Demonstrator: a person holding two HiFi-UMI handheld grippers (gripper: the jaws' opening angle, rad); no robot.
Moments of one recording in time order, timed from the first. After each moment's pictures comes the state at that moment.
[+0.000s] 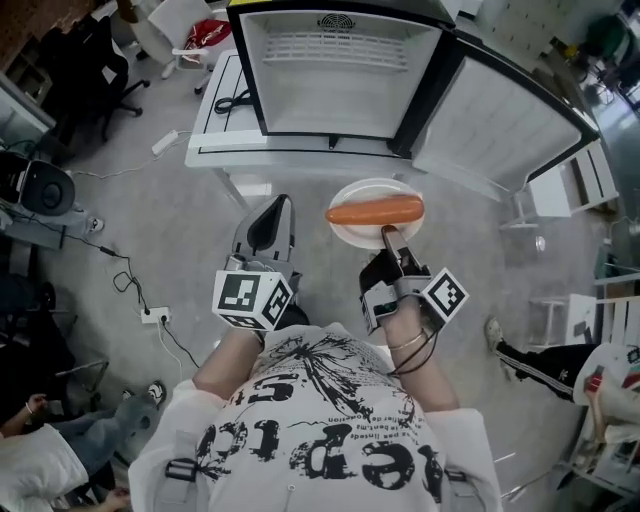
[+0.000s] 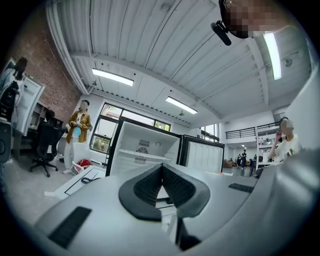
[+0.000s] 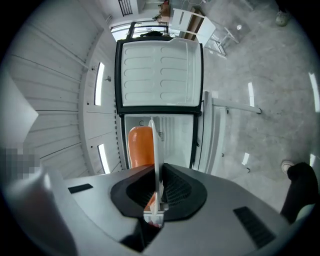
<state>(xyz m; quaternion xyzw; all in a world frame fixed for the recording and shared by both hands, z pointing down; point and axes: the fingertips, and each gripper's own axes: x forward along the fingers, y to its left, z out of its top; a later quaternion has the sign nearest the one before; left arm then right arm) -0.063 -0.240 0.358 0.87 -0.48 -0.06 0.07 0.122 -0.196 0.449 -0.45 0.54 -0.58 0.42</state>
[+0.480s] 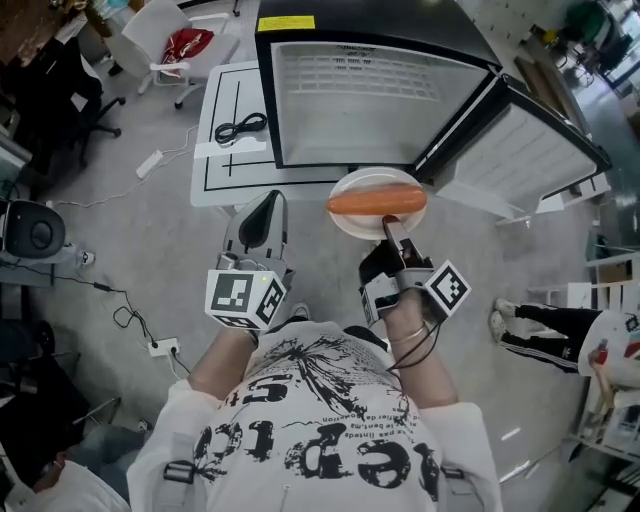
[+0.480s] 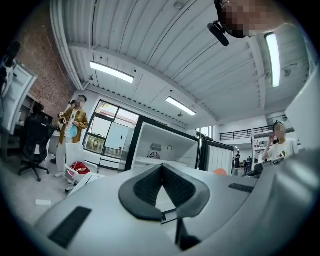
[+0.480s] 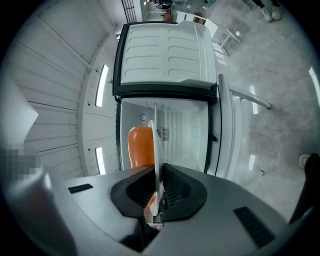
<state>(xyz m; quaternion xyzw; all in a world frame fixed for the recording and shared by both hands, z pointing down) -0.133 -0.406 0.344 0.89 -0.44 -0.06 0.08 0.062 -0.350 0.424 -0.48 0.51 -0.55 0.45</state>
